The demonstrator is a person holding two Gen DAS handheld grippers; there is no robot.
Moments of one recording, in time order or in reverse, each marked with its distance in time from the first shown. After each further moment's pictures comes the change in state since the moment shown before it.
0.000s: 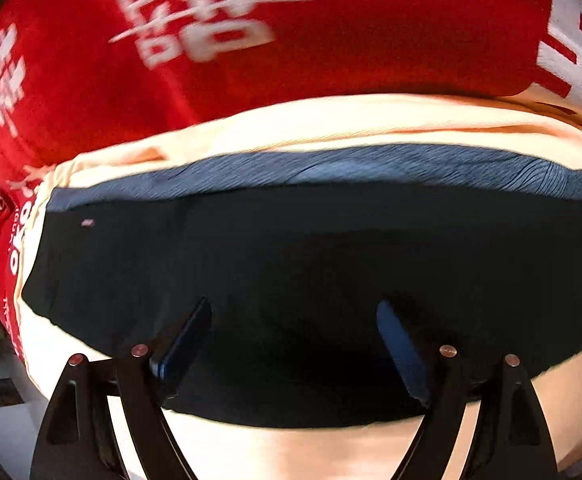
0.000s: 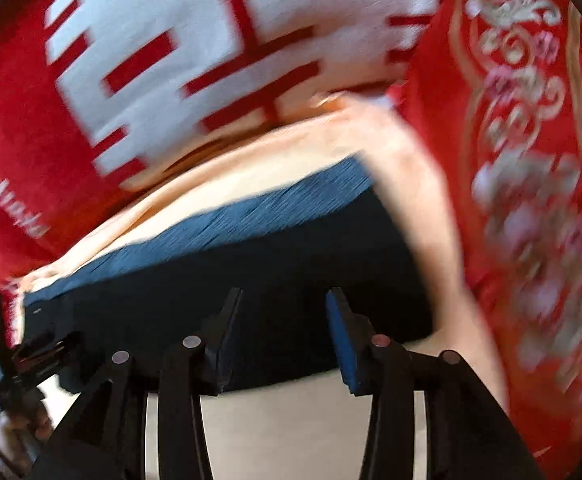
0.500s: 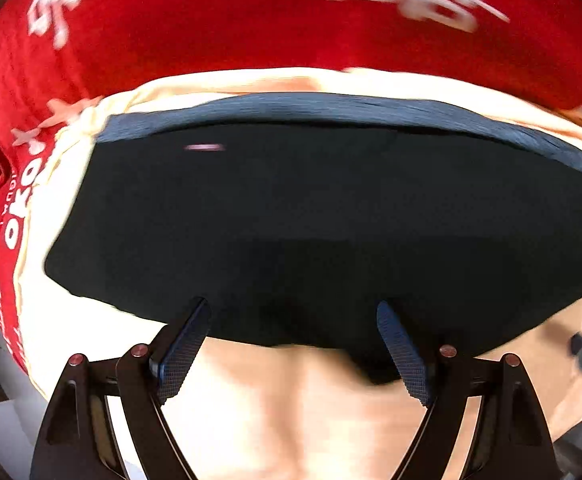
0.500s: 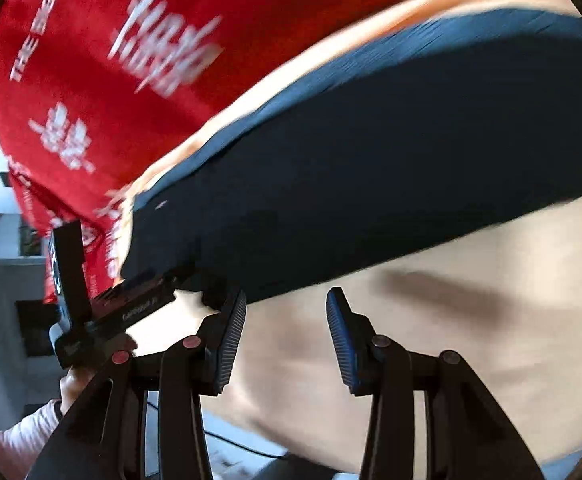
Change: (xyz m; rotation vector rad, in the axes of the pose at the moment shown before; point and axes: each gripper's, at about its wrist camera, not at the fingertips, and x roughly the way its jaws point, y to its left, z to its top) left arm 0.014 0.168 -0.046 -0.032 0.024 -0.077; right arm 0.085 0.237 -0.145 0.015 0.235 0.384
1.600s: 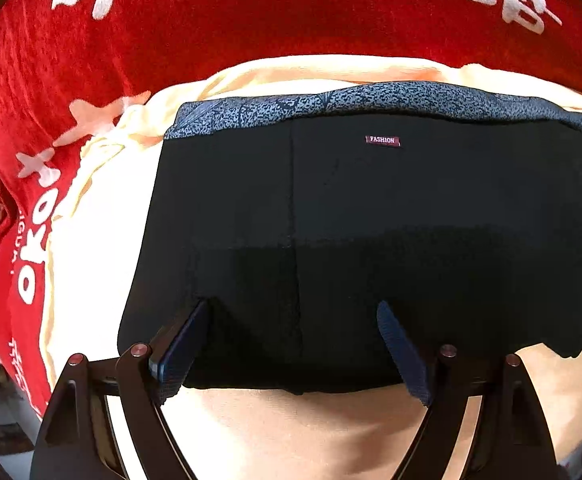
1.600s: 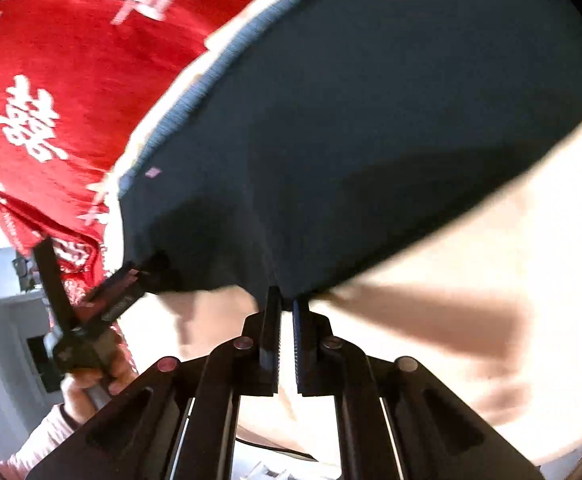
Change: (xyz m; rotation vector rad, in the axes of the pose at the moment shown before) left arm 0.050 0.118 0.004 0.143 -0.100 0.036; right arm 0.104 0.036 -0.043 0.148 0.017 -0.059
